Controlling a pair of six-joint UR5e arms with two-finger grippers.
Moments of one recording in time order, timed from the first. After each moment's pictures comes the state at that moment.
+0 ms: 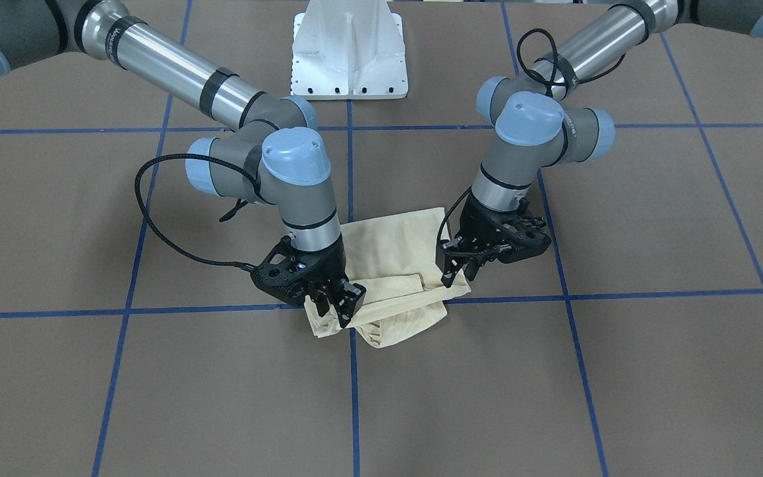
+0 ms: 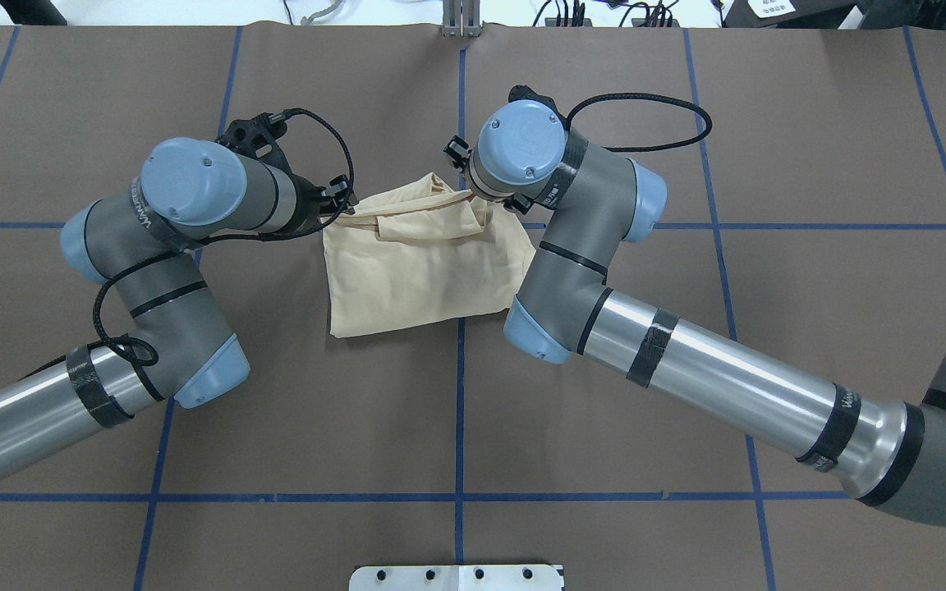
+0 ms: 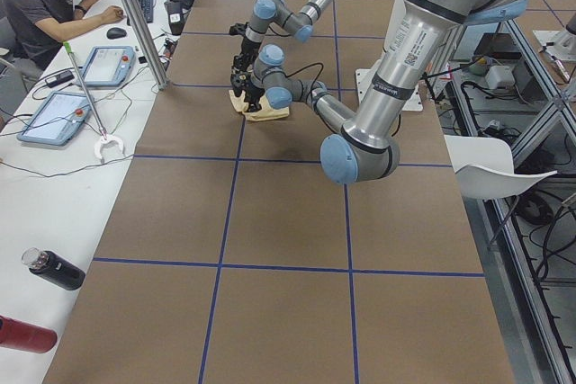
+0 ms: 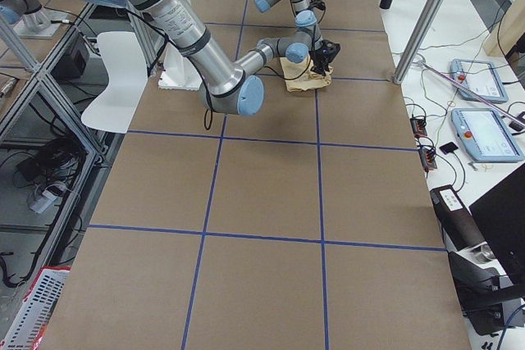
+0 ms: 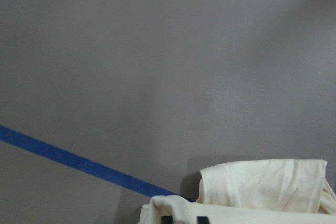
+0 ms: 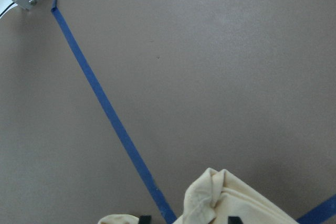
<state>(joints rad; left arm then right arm) -0.67 -2.12 -1.50 -2.13 -1.74 -1.58 0.62 -0.68 1.17 -1.11 1.64 1.81</state>
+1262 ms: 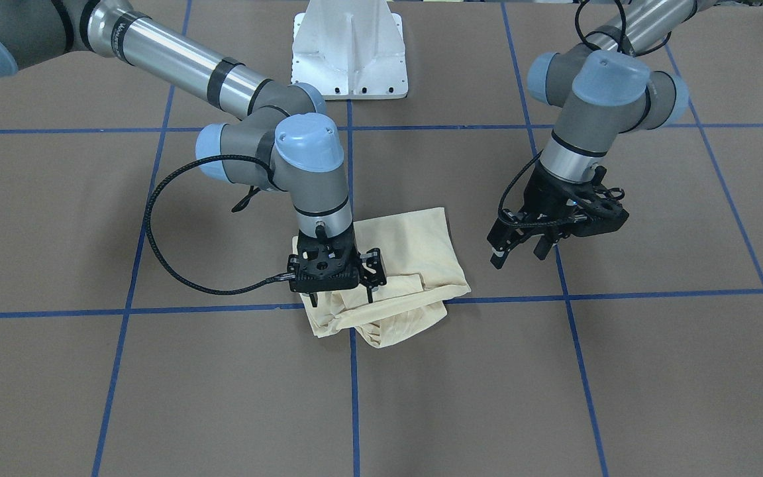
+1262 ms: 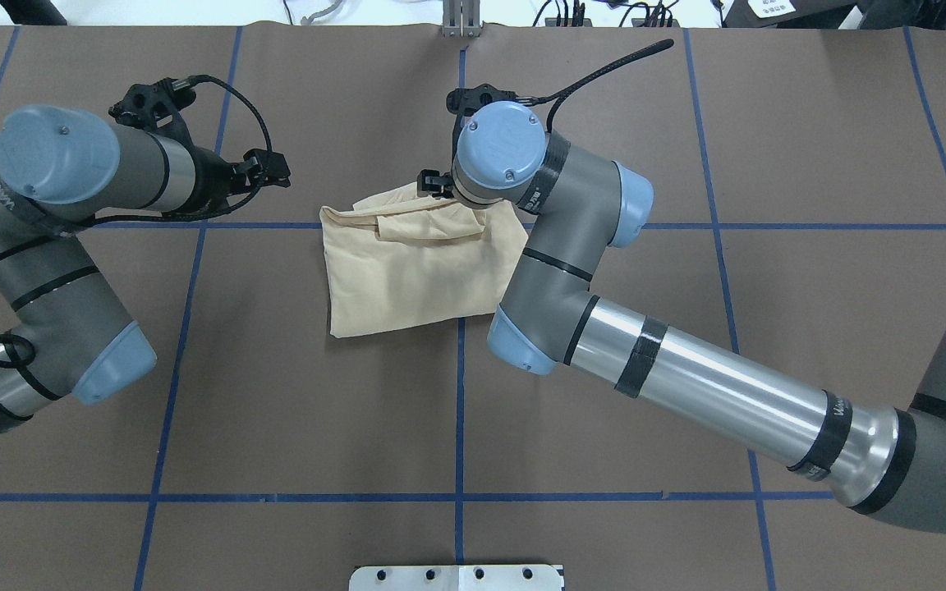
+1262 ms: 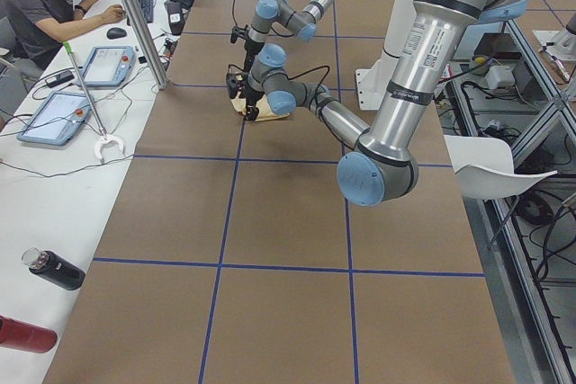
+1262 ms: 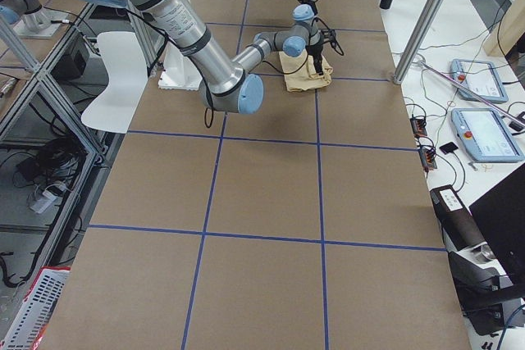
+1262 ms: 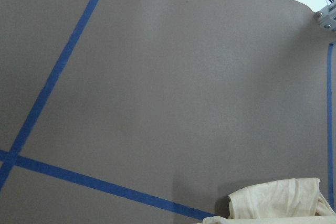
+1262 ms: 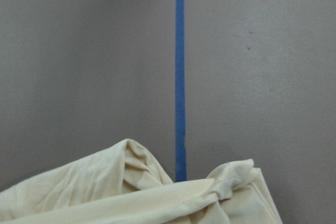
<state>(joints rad) -0.77 -1.95 -1.71 -2.09 -1.79 -1.46 0.58 -0.65 1.21 -1.19 1.65 1.14</state>
